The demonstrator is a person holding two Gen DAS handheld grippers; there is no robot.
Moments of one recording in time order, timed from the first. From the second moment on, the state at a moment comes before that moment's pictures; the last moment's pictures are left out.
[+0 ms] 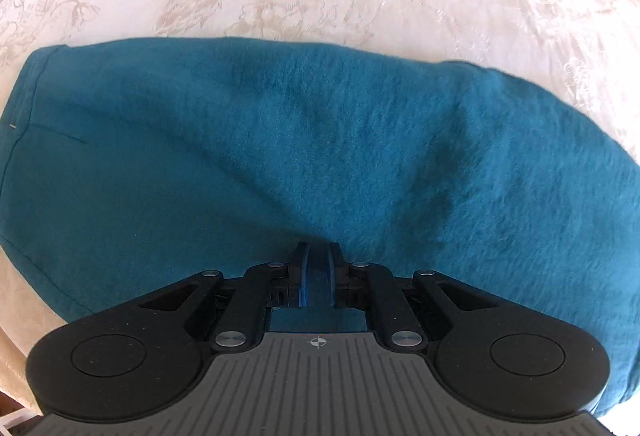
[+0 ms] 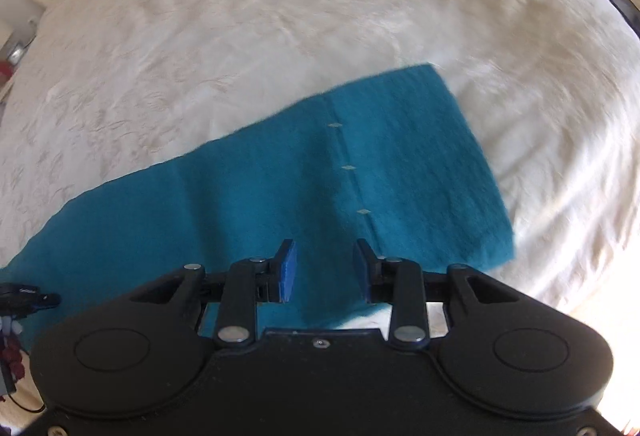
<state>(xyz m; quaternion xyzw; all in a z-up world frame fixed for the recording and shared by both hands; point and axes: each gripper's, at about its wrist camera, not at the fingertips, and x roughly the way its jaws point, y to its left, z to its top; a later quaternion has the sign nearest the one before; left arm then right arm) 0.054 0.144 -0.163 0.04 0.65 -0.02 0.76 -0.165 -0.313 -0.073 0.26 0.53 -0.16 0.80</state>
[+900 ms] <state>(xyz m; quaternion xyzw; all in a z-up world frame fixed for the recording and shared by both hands) 0.120 0.216 -0.097 0.02 0.58 -0.04 0.82 0.127 -0.054 -0.157 0.07 0.61 0.32 0.72</state>
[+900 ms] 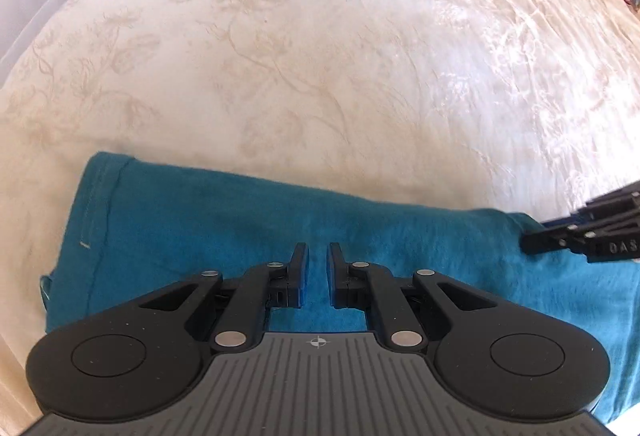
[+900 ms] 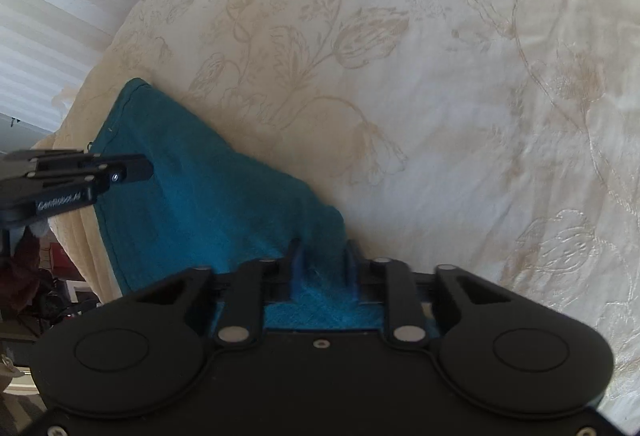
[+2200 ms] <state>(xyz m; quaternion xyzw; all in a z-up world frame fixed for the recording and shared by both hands) 0.097 0.236 -0.122 -0.03 0.58 -0.02 0.81 0.105 0.046 -0.127 -0.05 0.53 0.40 0.75</state>
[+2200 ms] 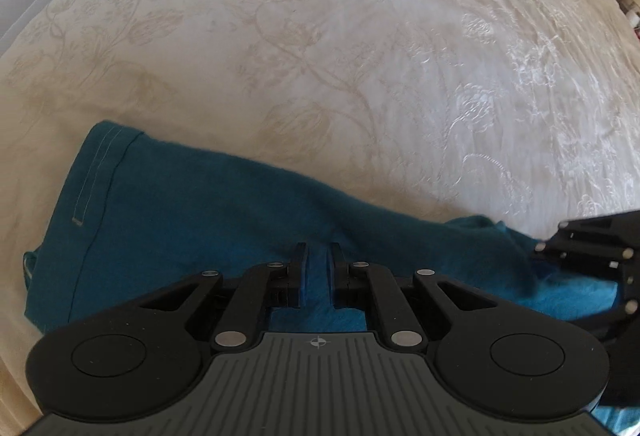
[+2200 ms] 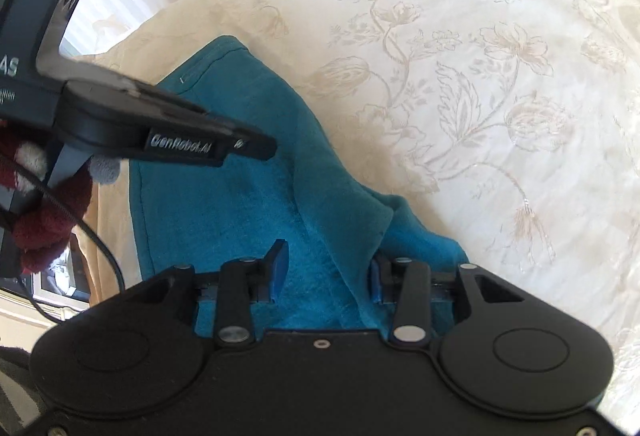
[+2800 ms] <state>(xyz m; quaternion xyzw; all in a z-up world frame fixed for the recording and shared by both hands) 0.065 0.254 -0.170 0.00 0.64 -0.02 0.76 0.139 0.032 -0.135 0.04 0.52 0.34 0.78</state>
